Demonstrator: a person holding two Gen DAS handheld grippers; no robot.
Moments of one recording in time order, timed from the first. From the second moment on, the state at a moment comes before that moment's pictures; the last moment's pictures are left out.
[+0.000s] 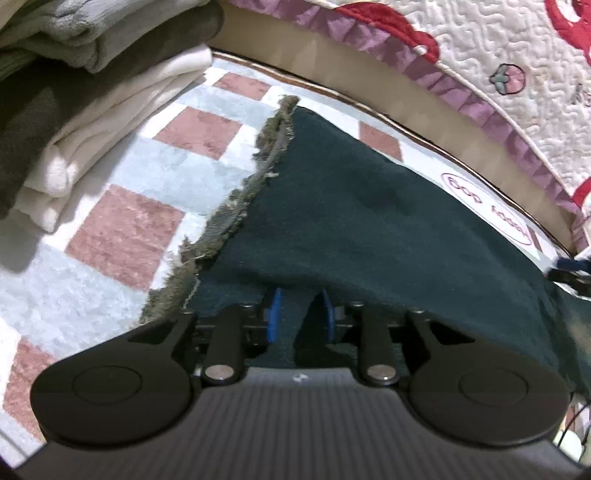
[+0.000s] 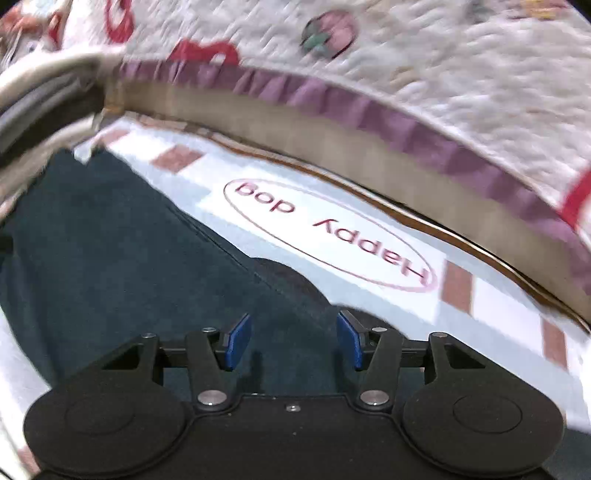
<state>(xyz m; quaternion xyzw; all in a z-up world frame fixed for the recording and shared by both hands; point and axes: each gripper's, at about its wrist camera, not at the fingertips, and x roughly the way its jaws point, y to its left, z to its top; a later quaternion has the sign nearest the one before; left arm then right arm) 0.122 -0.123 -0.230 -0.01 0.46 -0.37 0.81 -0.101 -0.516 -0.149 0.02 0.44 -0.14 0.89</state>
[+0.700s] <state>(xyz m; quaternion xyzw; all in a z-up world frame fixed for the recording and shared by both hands) 0.135 -0.130 -0.231 0.02 0.44 -0.35 0.83 -0.057 -0.505 -0.153 -0.04 0.39 -0.15 0.91</state>
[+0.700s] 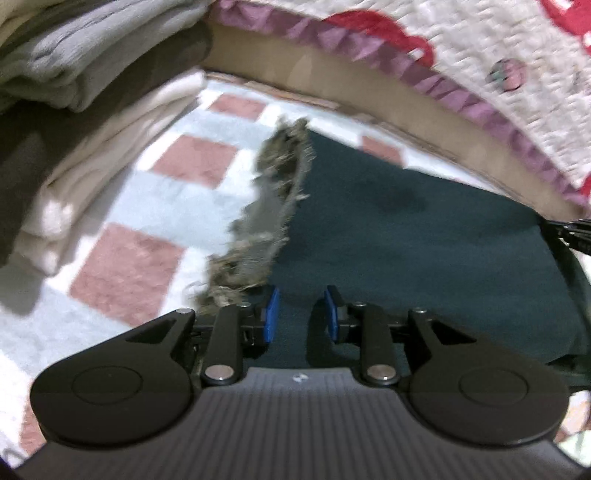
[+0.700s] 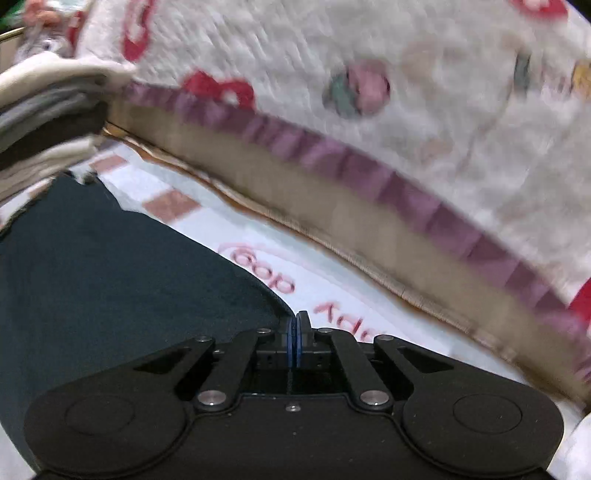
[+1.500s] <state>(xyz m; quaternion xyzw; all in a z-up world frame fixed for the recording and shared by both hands) 0.129 -0.107 -0.216 0.04 0.44 -0.31 0.84 -0.206 -0.452 -0.184 0.10 0.44 -0.15 0.88</state>
